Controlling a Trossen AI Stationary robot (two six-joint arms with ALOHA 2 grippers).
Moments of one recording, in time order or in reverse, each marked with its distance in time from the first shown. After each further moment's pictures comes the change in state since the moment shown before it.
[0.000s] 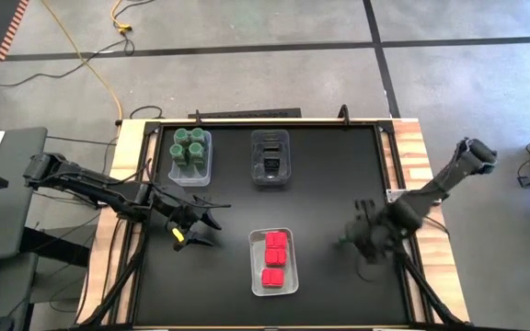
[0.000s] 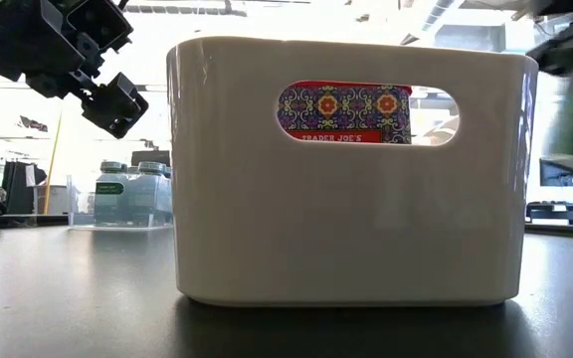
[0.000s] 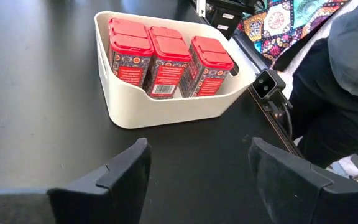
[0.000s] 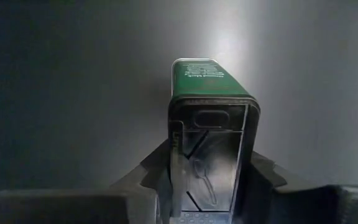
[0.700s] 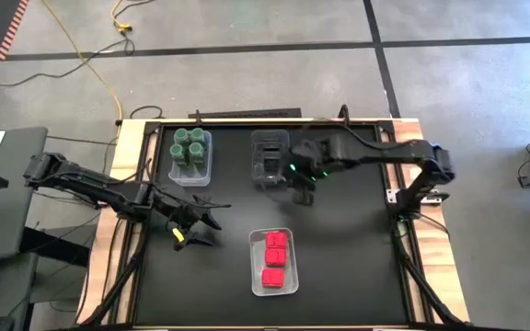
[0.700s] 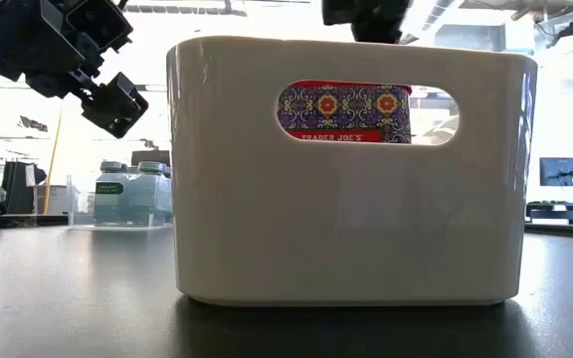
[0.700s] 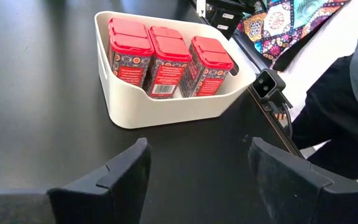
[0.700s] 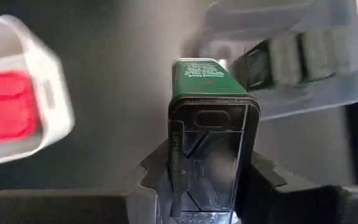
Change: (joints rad) left arm 0.000 0.000 0.000 0.000 0.000 0.000; right arm -0.678 0.485 0.700 -0.027 -0.021 -0.505
